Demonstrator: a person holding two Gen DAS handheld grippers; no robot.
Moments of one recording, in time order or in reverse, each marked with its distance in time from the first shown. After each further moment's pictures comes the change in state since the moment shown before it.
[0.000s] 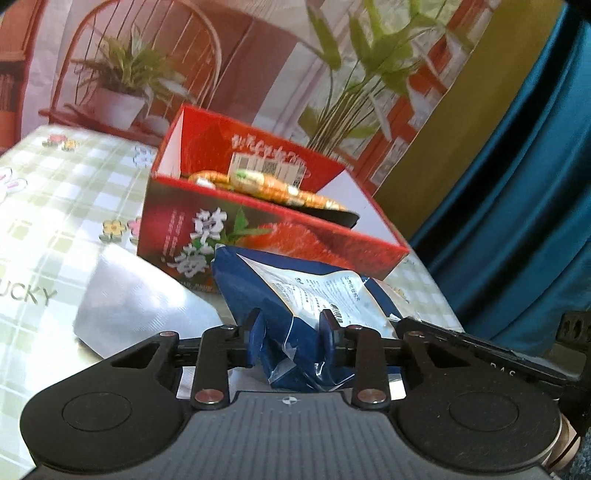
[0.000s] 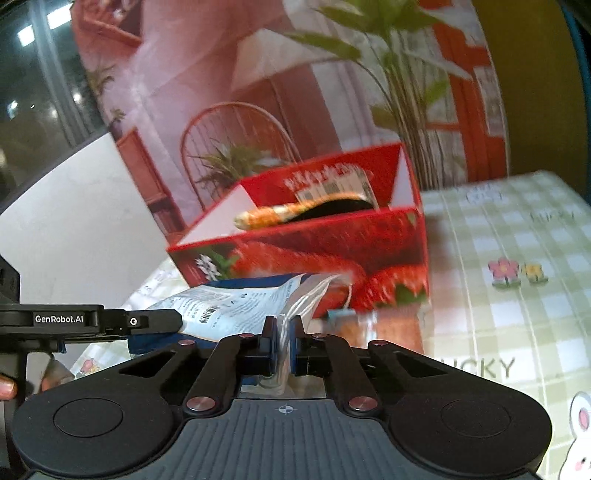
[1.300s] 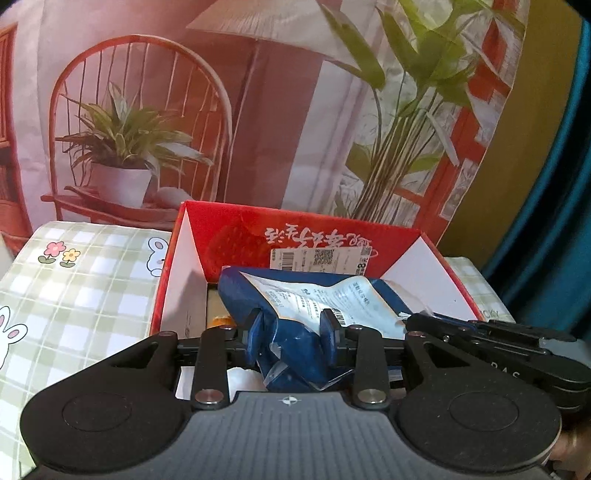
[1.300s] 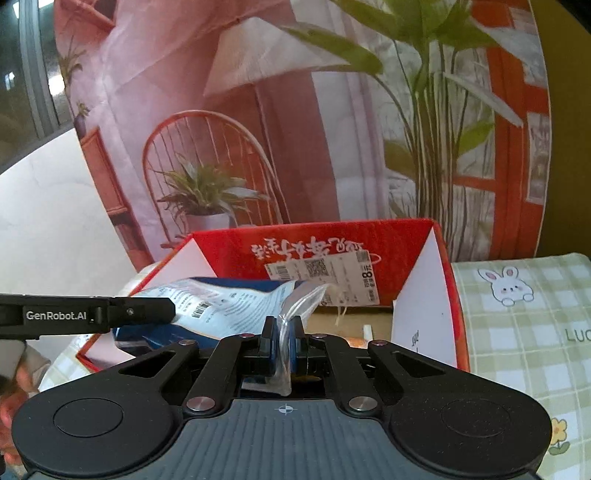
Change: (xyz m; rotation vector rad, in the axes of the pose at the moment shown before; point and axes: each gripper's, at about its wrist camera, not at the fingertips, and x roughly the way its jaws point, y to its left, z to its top) left arm 0.101 0.007 0.134 0.119 -0.037 0.221; right arm 0.142 -0.024 0.123 -0.070 0.003 -0.091
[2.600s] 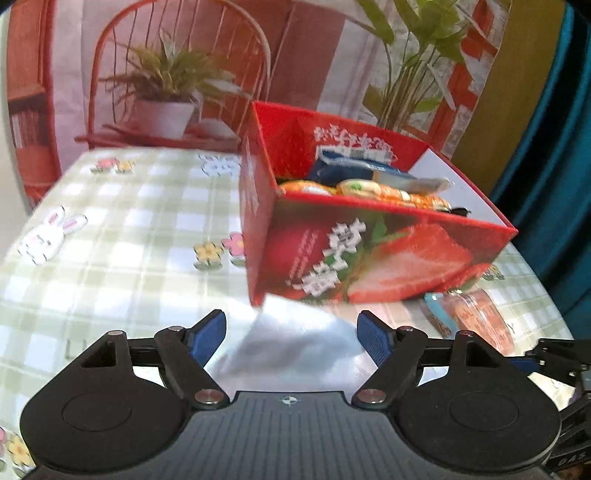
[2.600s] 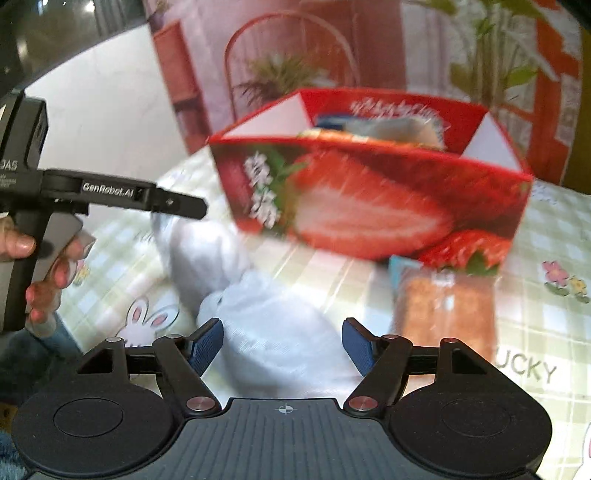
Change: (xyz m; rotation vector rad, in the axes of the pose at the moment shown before) left arm -0.071 0.065 -0.110 -0.004 0.108 -0.019; right arm -0.086 0.094 -0.130 -0.162 0.283 0.080
